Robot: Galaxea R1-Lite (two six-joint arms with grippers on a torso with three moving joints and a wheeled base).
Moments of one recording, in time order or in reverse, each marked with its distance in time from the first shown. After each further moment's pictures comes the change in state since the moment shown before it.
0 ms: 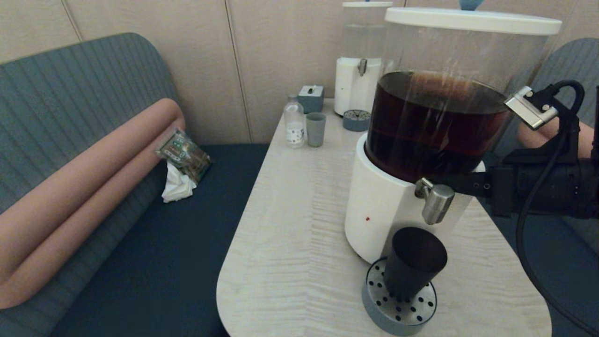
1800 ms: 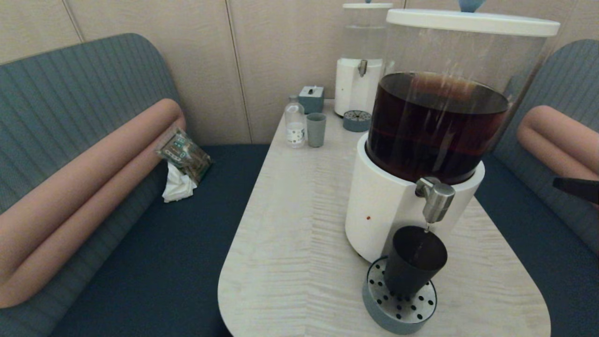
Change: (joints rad) left arm 0.000 0.000 0.000 0.000 0.000 0.000; right arm -0.291 -0.456 0.187 0.102 -0.042 0.000
